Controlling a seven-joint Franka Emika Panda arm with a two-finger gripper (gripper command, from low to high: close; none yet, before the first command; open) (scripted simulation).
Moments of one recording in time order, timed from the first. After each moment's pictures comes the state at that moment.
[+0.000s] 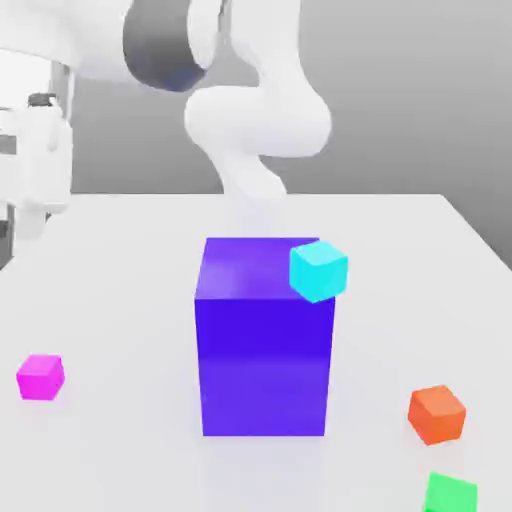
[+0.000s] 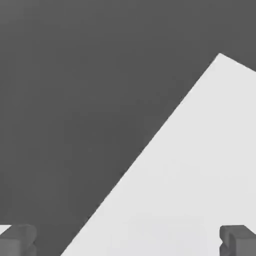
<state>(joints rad) -0.42 -0.16 -0.15 -2.52 -0.04 2.63 1.35</state>
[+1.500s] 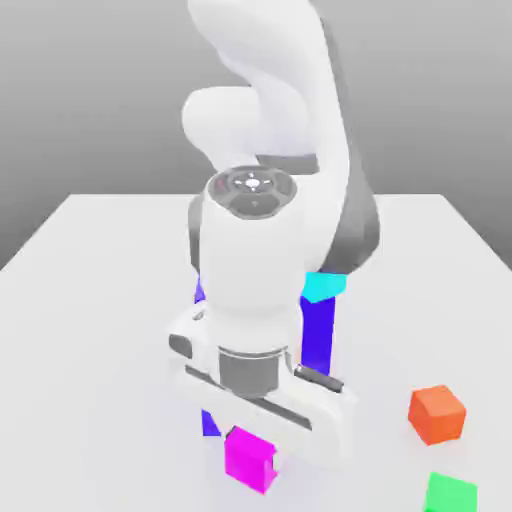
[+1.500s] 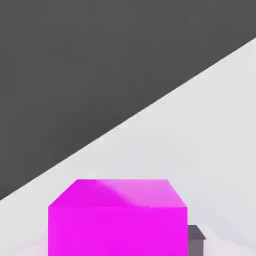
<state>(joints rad) -0.14 0.26 0.27 -2.34 -0.12 2.58 1.40</state>
